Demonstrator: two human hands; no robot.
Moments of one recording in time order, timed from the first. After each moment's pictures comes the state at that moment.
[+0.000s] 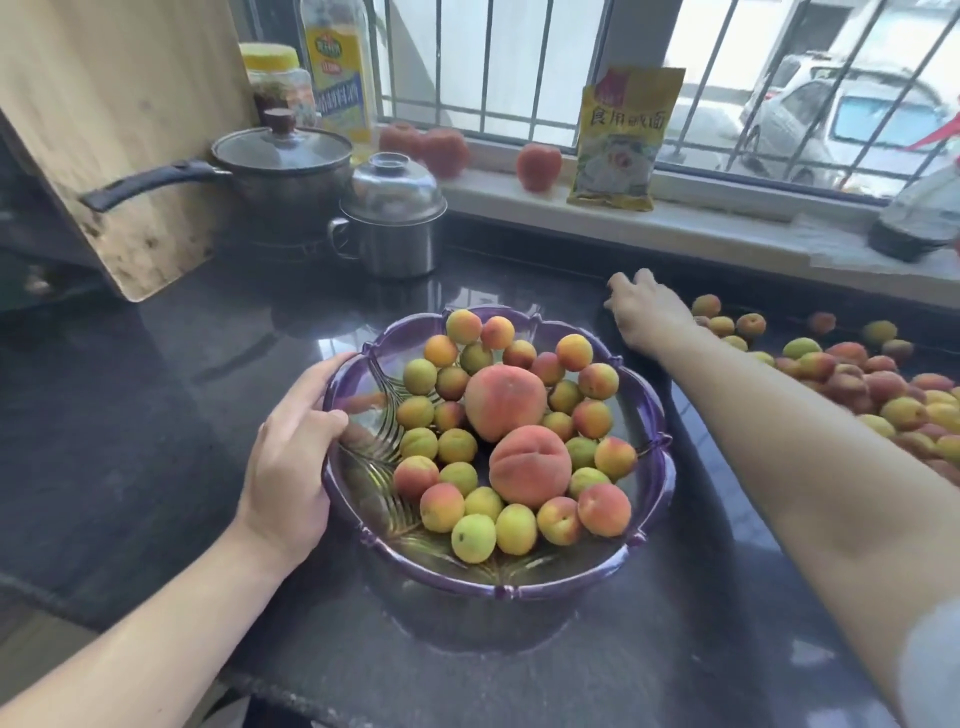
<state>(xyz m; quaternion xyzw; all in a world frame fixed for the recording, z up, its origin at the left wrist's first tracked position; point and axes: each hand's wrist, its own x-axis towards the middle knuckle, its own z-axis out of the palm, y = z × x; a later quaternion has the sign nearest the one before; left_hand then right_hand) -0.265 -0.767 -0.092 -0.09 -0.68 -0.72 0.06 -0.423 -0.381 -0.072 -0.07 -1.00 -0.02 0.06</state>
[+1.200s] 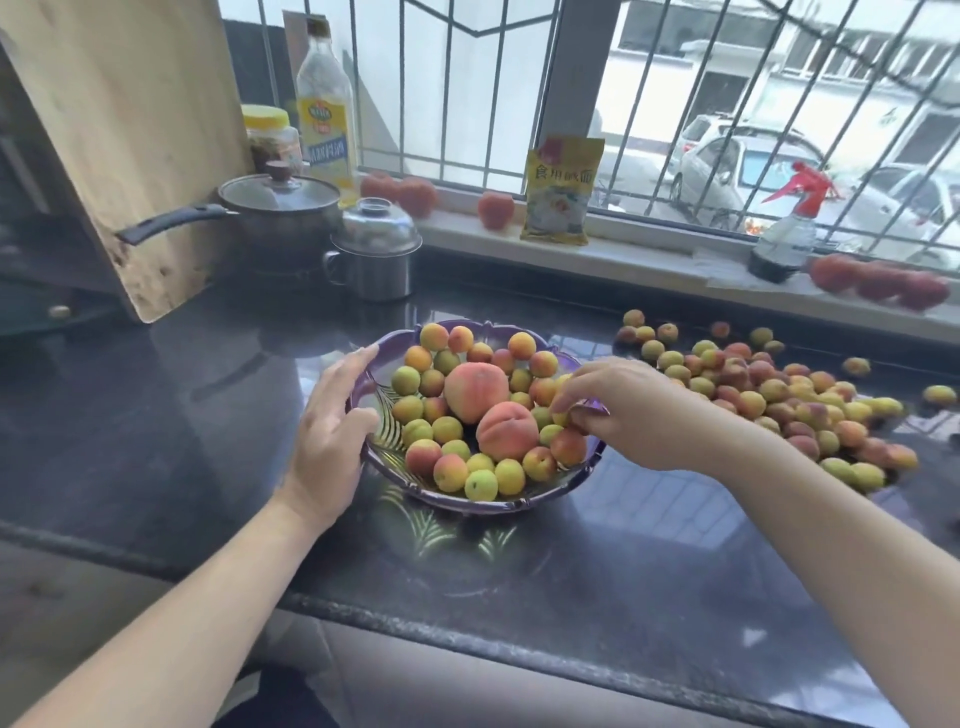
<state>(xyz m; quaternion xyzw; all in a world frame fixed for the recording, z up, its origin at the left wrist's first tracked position) -0.245 -0.769 -0.082 -0.15 -0.76 -0.63 0.07 -0.183 -0.479 0.023 0.10 -0.99 0.06 0.00</state>
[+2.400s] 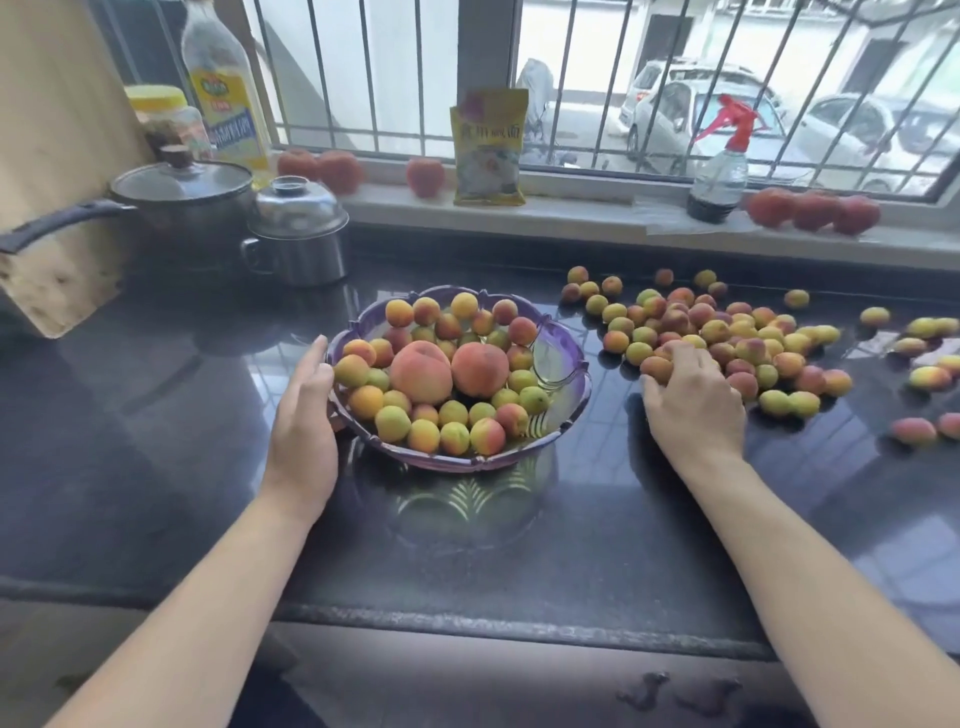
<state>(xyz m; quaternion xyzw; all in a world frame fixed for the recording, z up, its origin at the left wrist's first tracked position) -0.248 -0.722 -0.091 -0.06 -0.68 -0.73 0.01 -0.147 -0.371 -0.074 -0.26 -0.91 0.05 0.30</state>
